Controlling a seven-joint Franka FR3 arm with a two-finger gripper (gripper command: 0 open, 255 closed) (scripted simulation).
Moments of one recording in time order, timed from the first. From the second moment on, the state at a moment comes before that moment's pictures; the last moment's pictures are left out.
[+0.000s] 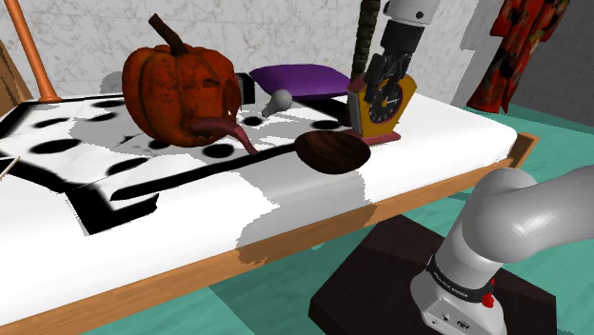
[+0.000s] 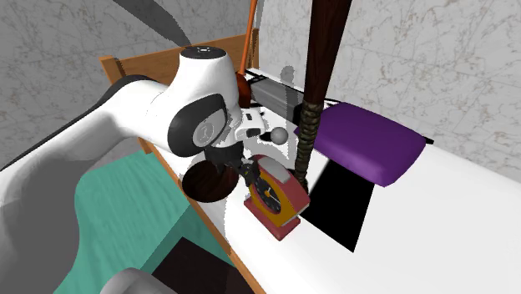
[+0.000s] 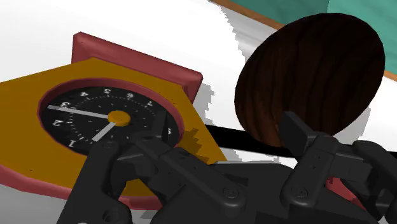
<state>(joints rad) 0.00 -0.83 -0.05 -2.31 -0.02 1.61 0.00</state>
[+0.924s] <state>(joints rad) 0.02 -0.39 -0.07 -2.09 0.03 1.85 0.01</state>
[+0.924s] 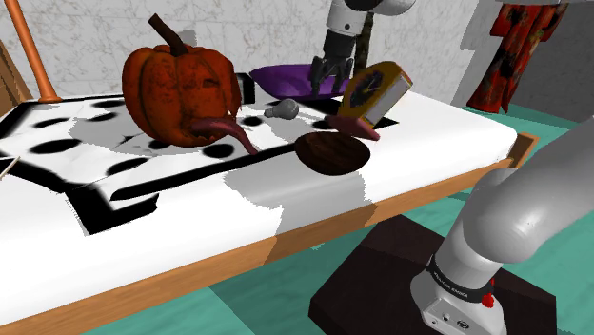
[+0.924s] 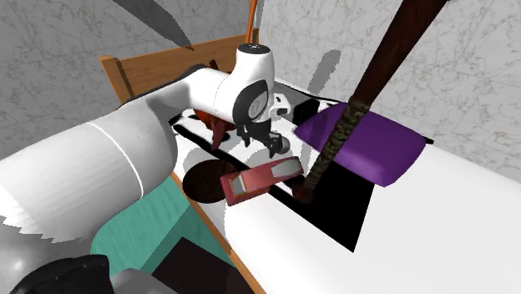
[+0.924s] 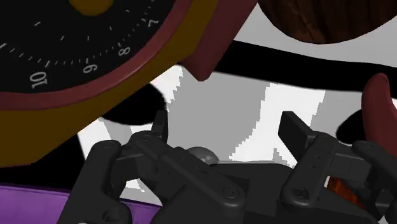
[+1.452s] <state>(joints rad) 0.03 -0.09 -0.09 -1.83 0.08 1.91 -0.01</state>
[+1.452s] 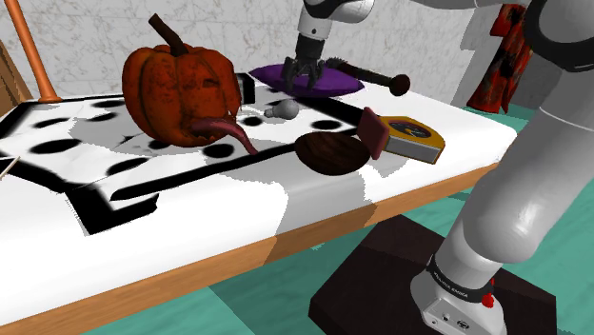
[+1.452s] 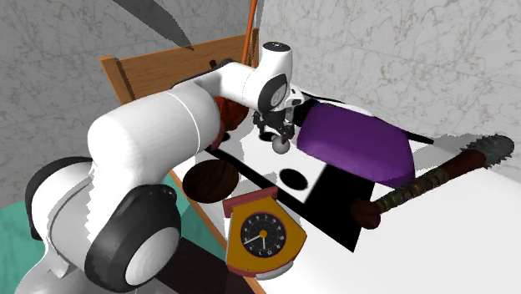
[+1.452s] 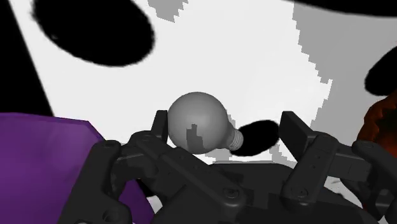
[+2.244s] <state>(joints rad) 0.03 0.07 -0.09 -1.75 0.11 2.00 -0.01</state>
